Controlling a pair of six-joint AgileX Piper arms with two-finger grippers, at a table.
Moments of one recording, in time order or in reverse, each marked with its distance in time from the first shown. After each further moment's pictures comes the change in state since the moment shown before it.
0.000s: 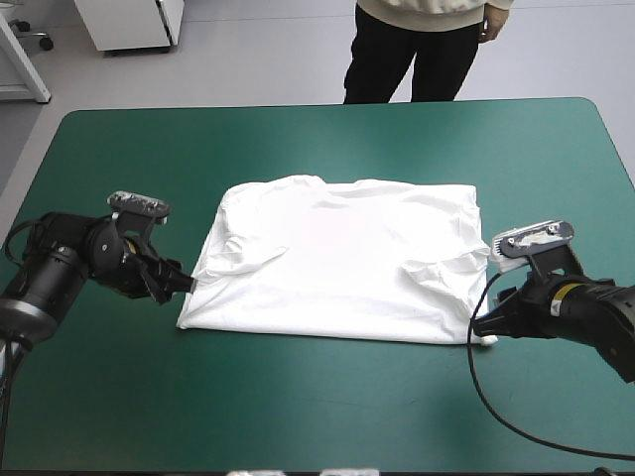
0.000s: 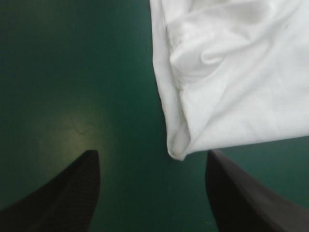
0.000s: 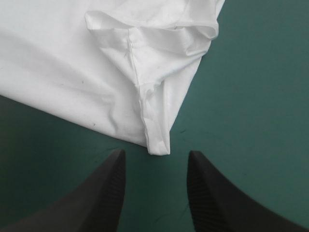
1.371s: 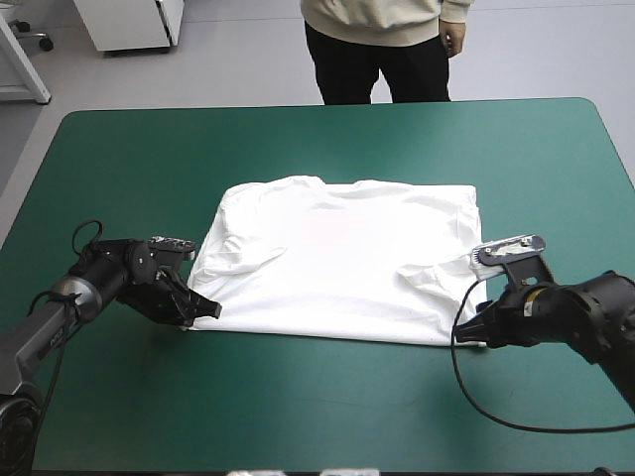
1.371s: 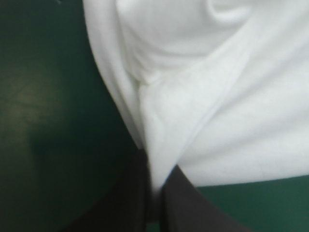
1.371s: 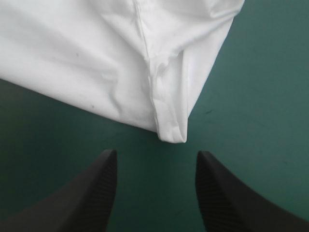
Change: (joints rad) left arm 0.047 0.239 0.204 -0.185 -0.218 0.102; right arm 0.000 0.100 0.094 0.055 -0.049 0.017
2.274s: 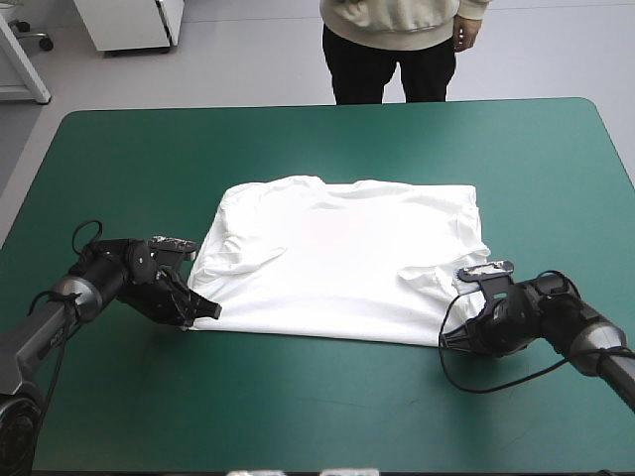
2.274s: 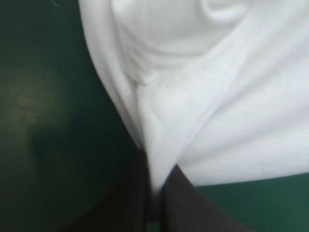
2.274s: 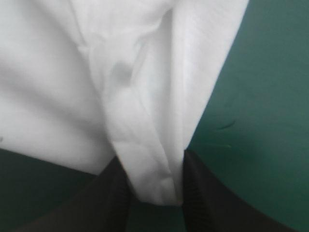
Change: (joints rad) left arm 0.000 0.000 -0.001 0.000 0.001 0.020; right arm -0.083 0.294 0.210 0.040 -0.291 -0.040
